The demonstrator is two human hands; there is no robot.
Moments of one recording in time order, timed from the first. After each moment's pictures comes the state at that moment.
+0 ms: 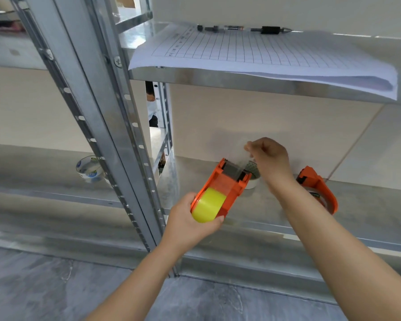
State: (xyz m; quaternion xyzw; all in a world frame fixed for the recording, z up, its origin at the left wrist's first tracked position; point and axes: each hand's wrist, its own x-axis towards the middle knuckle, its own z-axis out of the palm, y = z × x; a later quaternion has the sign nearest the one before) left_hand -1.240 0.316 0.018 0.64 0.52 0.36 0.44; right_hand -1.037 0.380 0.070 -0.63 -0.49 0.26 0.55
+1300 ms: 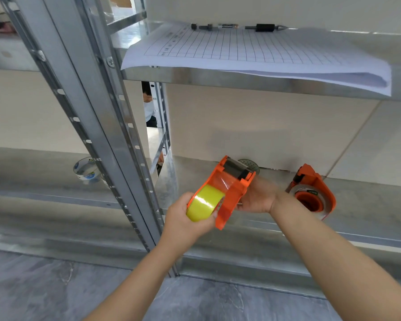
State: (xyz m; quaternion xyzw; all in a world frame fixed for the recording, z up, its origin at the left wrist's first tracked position) left_hand -1.237 0.313 0.022 0.61 0.49 0.43 0.45; right_hand -1.027 0.381 0.004 -0.49 -0.22 0.77 0.35
